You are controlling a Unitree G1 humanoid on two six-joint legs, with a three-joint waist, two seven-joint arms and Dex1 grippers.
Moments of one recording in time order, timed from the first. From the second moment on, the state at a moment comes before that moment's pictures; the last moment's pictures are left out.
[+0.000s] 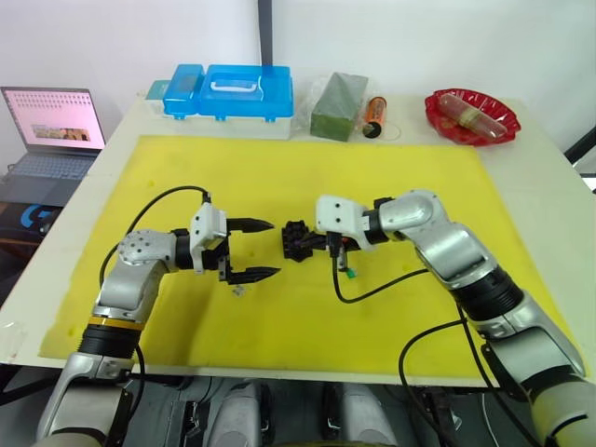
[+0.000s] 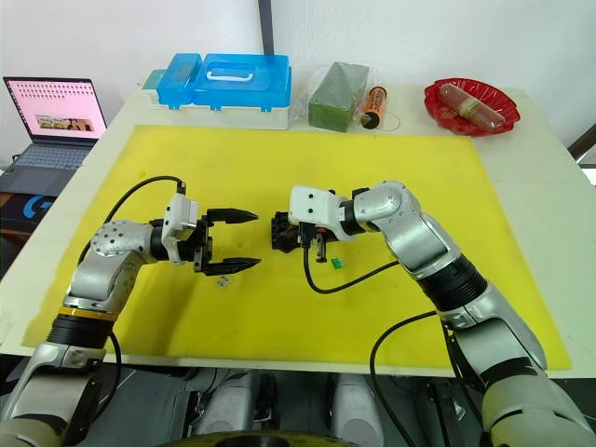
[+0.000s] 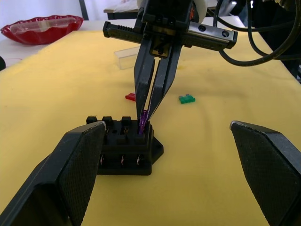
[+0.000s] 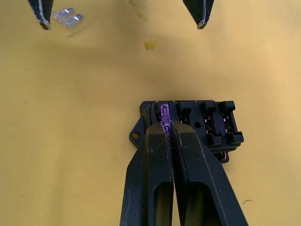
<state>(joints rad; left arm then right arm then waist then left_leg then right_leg) -0.44 0.55 -0.06 0.13 -0.40 0.06 -1.30 -0.78 -0.58 0.46 -0.03 0.04 0.45 1.10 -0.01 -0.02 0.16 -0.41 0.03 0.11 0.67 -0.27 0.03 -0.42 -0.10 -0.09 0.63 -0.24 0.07</state>
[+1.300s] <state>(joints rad) -0.46 0.54 -0.06 0.14 -0.38 0.06 -1.29 -0.85 -0.56 0.42 0.08 0.08 0.48 1.21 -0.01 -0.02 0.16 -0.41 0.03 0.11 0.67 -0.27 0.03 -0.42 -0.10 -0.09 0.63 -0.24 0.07</state>
